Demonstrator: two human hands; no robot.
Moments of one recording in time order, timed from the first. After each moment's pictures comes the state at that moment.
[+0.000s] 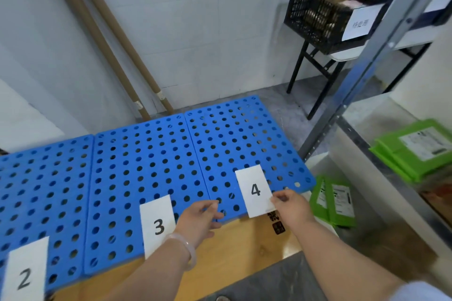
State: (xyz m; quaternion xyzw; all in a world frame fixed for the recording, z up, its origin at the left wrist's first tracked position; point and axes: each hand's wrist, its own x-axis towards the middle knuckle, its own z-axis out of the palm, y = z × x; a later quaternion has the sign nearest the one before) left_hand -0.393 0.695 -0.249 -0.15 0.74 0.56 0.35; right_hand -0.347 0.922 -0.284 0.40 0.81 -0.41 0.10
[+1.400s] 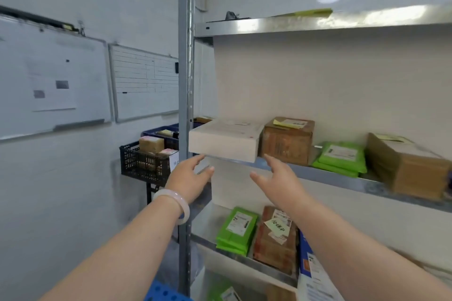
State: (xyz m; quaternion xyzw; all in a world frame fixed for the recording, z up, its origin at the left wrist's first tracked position) left_hand -0.412 0.916 0.092 0.51 0.70 0.48 0.10; right_hand -0.201 0.973 0.119 0.47 0.79 -0.24 -0.32
